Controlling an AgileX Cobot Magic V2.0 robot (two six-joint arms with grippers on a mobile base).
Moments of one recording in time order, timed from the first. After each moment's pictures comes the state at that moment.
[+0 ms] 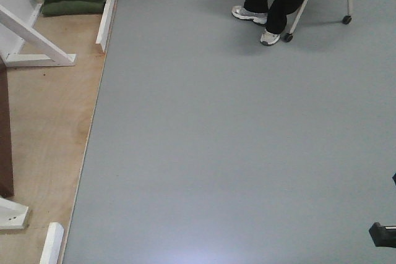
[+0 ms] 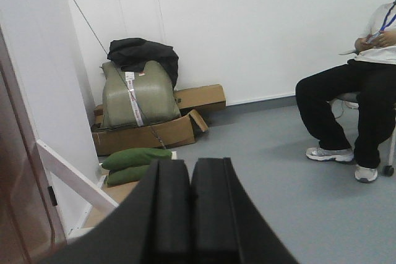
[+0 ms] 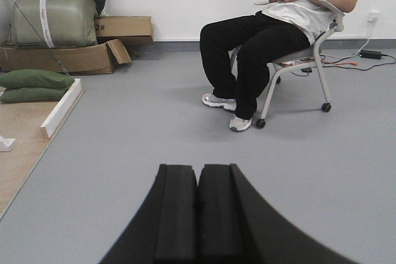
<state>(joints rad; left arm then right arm) 0.00 -0.01 0.03 -0.08 0.00 0.16 0.01 -0.01 0.03 0.04 0.23 -0.05</state>
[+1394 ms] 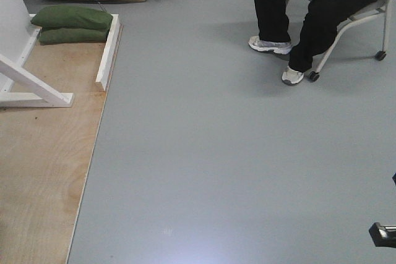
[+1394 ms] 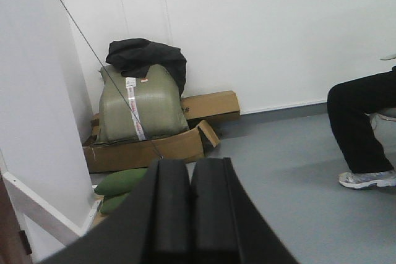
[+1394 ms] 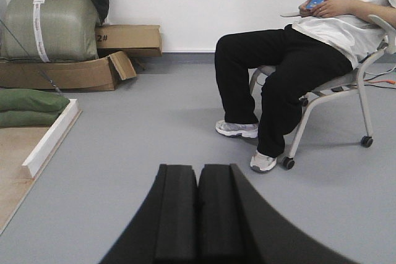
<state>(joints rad) -0.01 -0.01 0.03 -0.08 0.00 0.16 0.01 -0.01 0.03 0.04 0.23 -0.05</state>
